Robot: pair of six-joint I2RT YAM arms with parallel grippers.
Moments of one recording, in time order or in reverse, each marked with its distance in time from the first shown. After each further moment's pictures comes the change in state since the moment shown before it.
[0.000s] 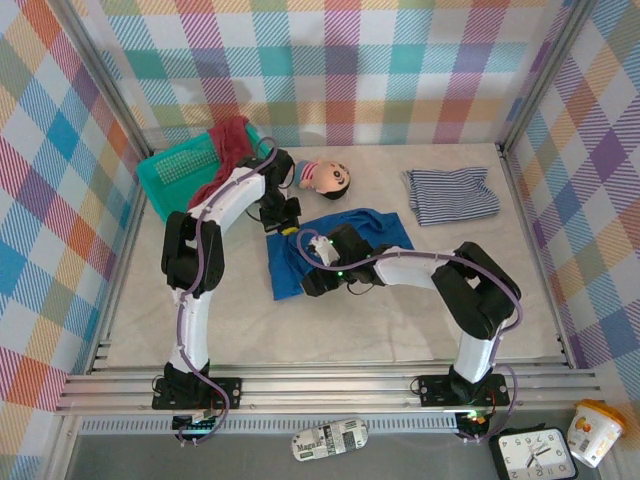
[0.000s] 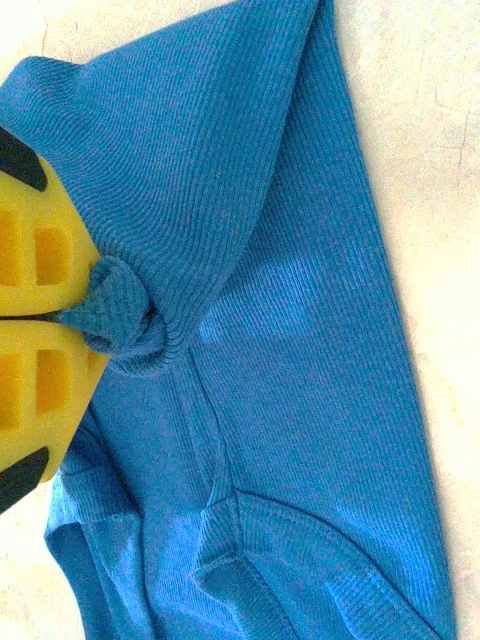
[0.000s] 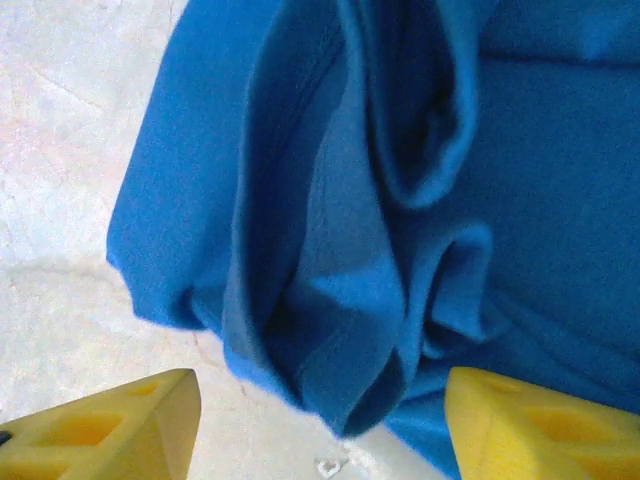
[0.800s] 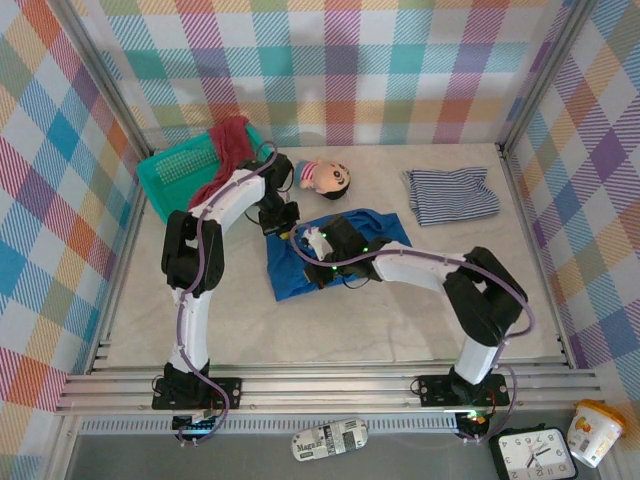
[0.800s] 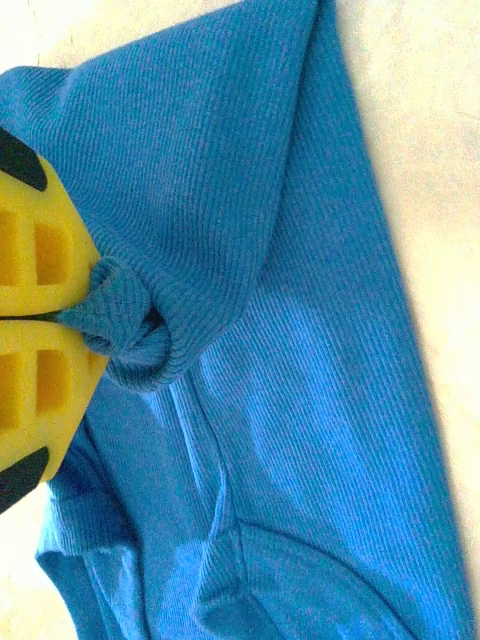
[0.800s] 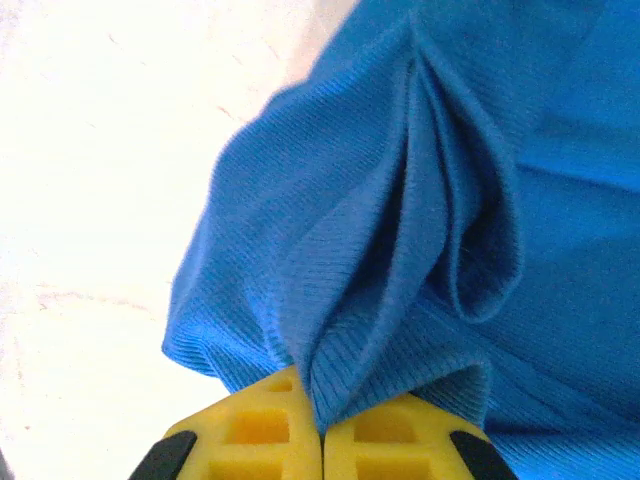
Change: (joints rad) left arm 0.013 0.008 -0.013 0.001 0.003 0.027; right arm 0.037 -0.087 0.090 -0.145 0.095 -0.039
